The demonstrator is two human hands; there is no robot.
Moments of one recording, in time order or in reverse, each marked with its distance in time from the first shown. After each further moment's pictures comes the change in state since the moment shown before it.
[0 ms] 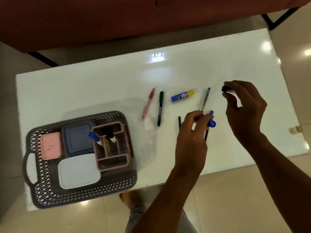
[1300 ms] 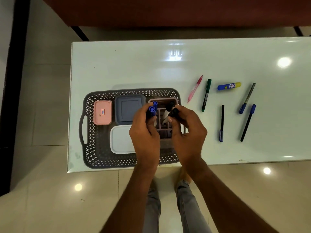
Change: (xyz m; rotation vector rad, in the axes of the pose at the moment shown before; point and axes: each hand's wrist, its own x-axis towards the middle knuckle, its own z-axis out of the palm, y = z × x) left_hand -0.063 -0.113 -0.226 0.075 0.450 -0.320; right_hand -0.128 -0.288 0.098 0.489 -0.140 0.244
